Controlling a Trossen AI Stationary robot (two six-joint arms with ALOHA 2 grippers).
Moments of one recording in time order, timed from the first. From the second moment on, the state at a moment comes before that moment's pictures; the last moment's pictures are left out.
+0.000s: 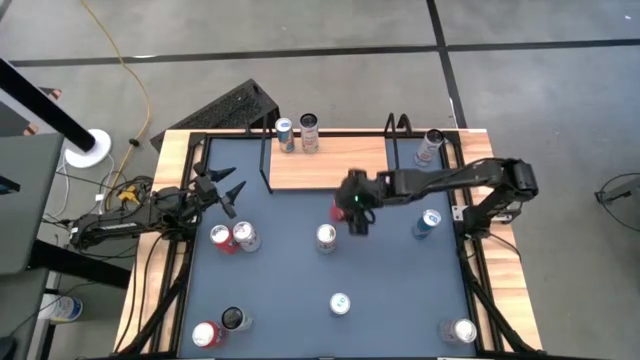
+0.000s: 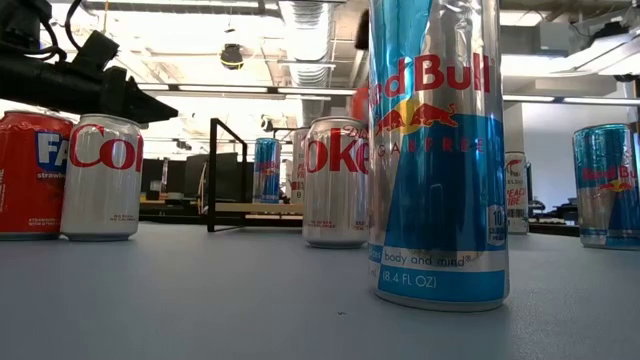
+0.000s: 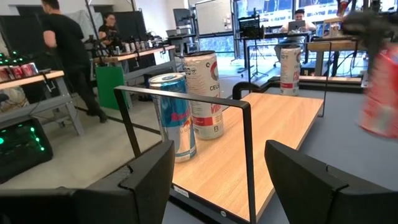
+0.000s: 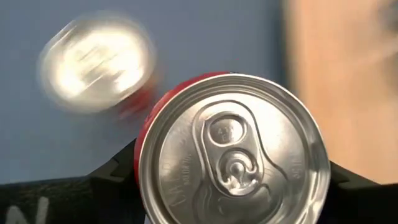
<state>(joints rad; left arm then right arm) 0.15 0.01 0.01 0.09 -0.55 0.17 -0.04 1.59 1.24 -0.58 0.16 -0.10</state>
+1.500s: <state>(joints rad) 0.15 0.01 0.01 0.09 -0.55 0.18 -0.63 2.00 1.72 -0.75 -0.04 -0.27</state>
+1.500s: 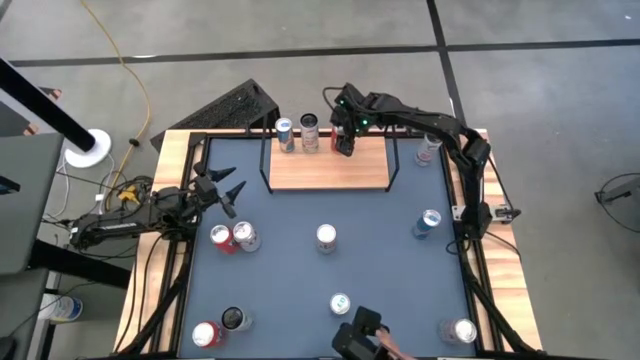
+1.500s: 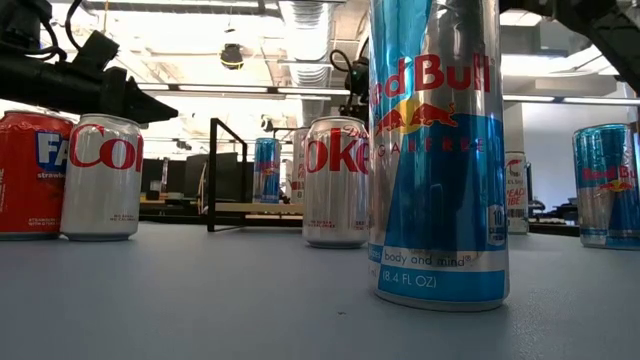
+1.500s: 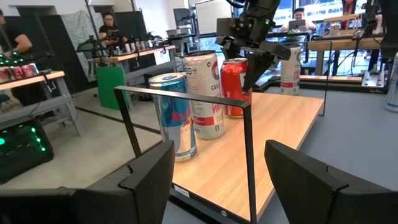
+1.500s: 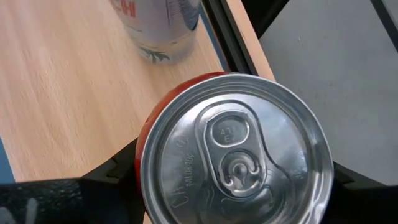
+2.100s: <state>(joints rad) 0.15 0.01 0.01 0.09 -0.55 0.18 -0.63 1.99 1.72 -0.75 0.01 -0.26</state>
